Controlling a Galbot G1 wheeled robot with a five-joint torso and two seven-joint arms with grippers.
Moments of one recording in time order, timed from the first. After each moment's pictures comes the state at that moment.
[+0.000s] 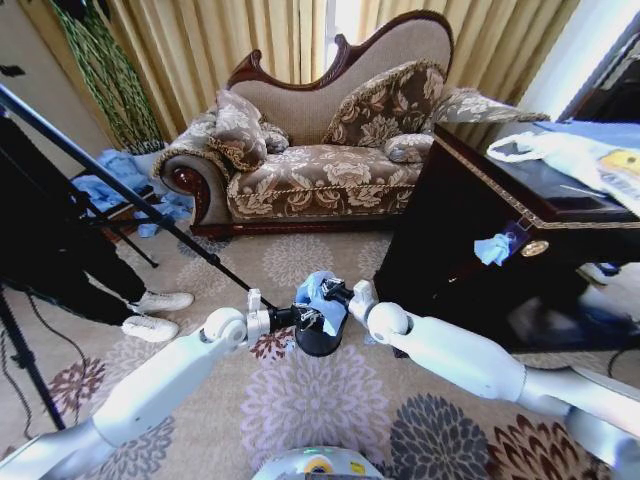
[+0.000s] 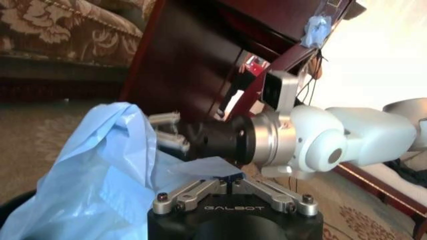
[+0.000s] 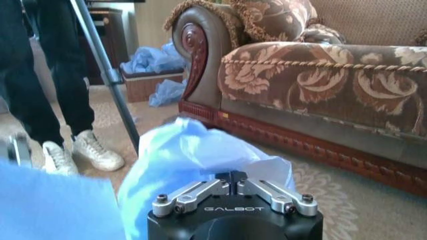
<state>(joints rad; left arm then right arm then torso) 0.75 -0.80 0.11 -1.75 -0.97 0.31 0.60 -0.26 0.87 -0.77 1.63 0.91 -0.04 0.16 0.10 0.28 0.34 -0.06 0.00</state>
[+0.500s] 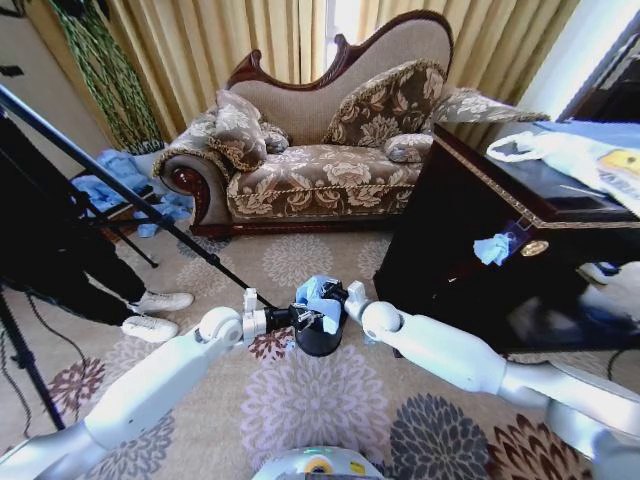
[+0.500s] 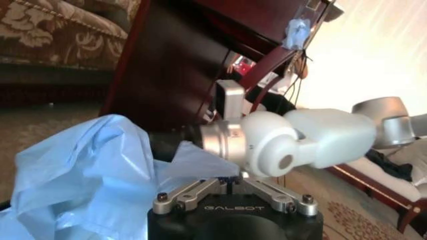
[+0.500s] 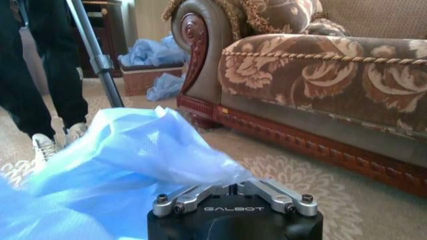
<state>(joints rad) 0.78 -0.77 0.08 -1.79 -0.96 0.30 0.64 -0.22 0.97 -0.79 1.48 0.89 -0.03 0.13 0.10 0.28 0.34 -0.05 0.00</state>
